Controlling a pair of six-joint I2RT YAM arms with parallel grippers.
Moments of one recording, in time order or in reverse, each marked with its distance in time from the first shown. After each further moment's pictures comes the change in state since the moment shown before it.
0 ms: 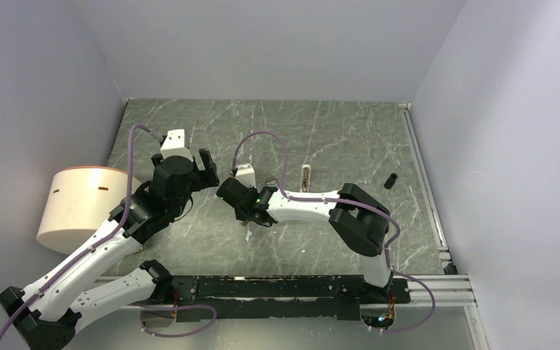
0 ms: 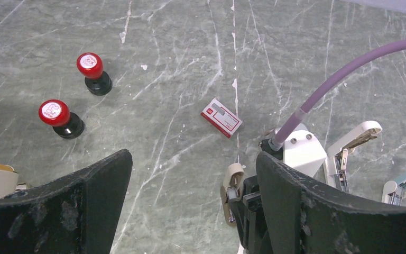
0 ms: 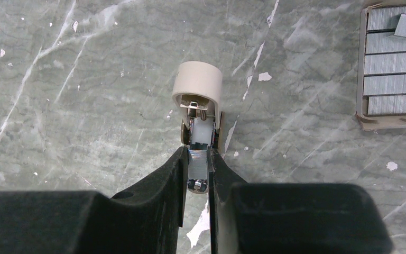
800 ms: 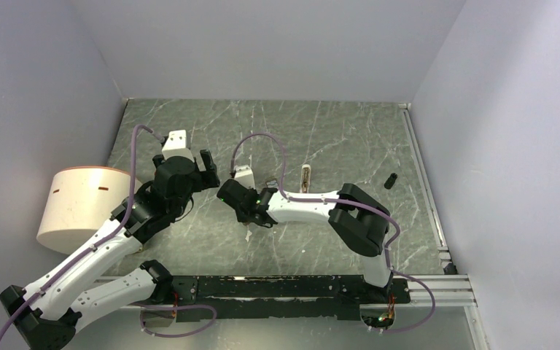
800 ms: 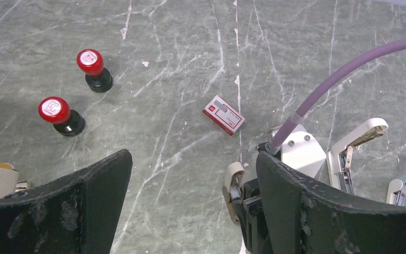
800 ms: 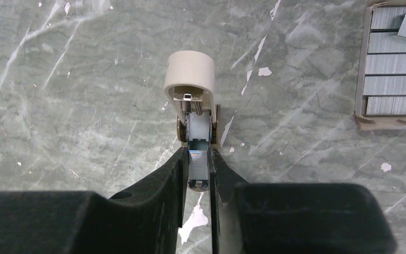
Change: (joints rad) left arm 0.000 0.006 -0.009 0.000 0.000 -0.001; right arm 0.003 0.000 -0.010 -0.004 -0.009 -0.045
